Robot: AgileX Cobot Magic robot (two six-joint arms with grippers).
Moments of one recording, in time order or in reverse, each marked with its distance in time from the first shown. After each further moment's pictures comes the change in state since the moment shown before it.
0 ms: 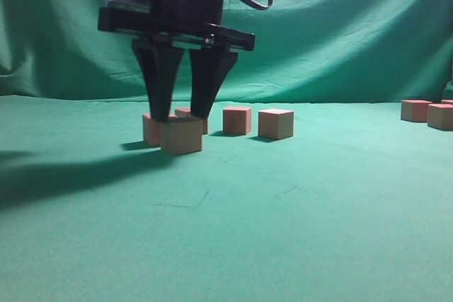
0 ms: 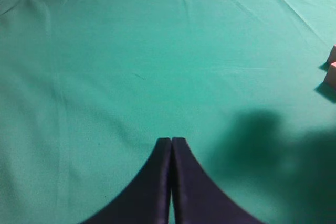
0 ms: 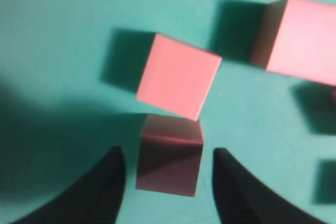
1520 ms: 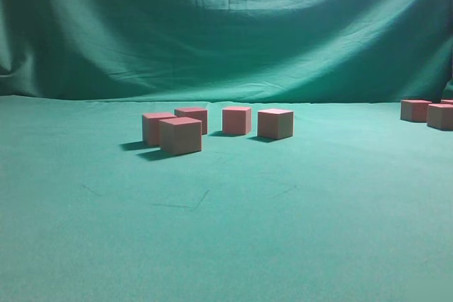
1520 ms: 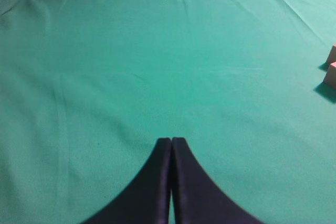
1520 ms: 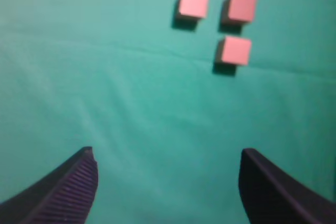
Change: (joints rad) left arm 0.000 0.000 0.000 0.000 0.000 0.000; right arm -0.579 -0.745 0.553 -0.212 0.026 0.115
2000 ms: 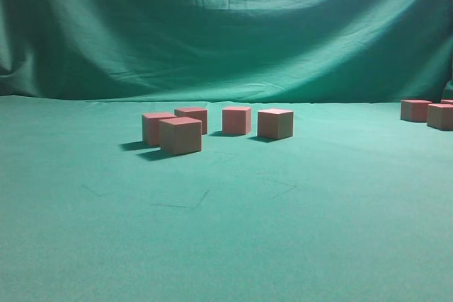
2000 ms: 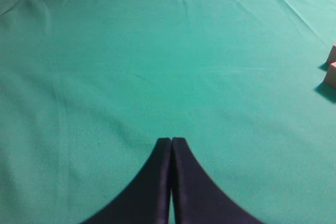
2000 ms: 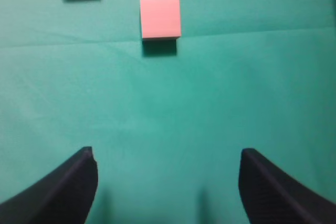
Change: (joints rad) left arm 0.000 0.000 0.000 0.000 0.000 0.000; right arm -0.235 0.134 0.154 0.038 -0.239 -0.037
